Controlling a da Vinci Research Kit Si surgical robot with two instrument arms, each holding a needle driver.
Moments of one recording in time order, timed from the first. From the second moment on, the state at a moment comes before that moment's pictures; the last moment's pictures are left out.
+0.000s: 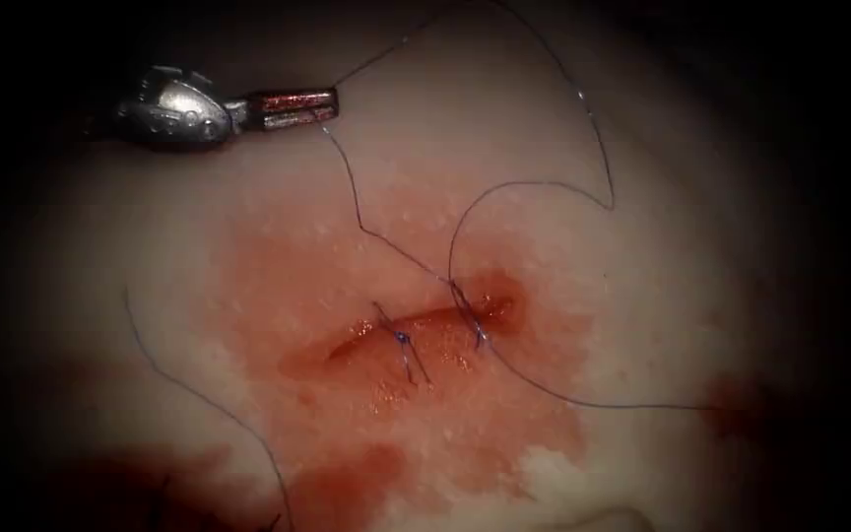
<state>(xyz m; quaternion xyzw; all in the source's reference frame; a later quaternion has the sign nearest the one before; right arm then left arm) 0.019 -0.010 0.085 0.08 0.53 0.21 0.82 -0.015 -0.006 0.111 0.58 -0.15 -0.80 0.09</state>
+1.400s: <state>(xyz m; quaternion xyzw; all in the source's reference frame) 0.021 0.003 0.087 0.11 0.51 0.16 0.84 -0.016 -0.007 0.111 0.57 -0.16 -0.80 0.09</state>
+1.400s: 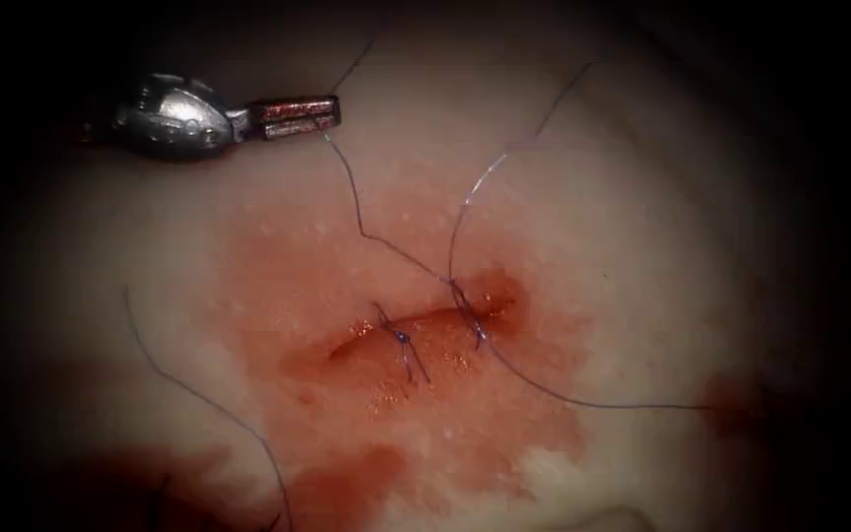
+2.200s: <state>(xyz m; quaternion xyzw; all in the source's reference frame) 0.022 0.005 0.080 0.10 0.53 0.14 0.83 -0.016 -0.006 0.111 0.56 -0.15 -0.81 0.08</state>
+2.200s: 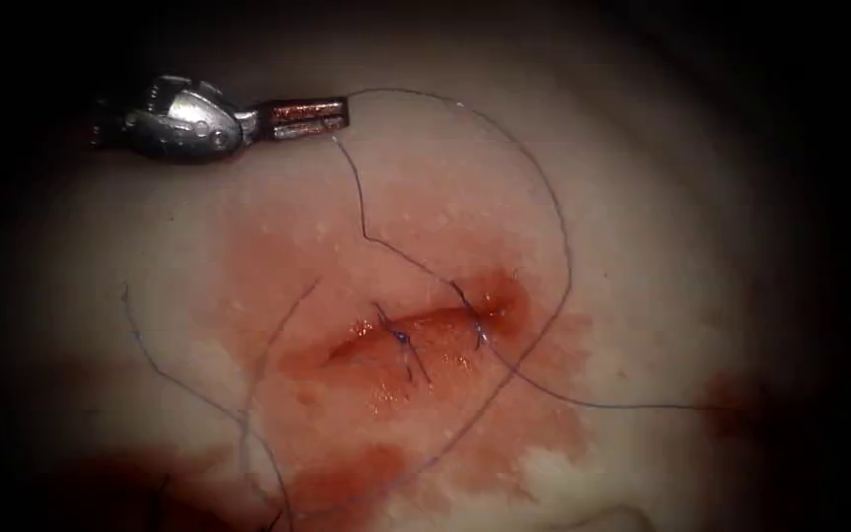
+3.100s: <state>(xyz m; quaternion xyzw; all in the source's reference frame) 0.018 -0.026 0.087 0.18 0.49 0.15 0.84 -0.019 0.001 0.112 0.56 -0.14 -0.81 0.06</state>
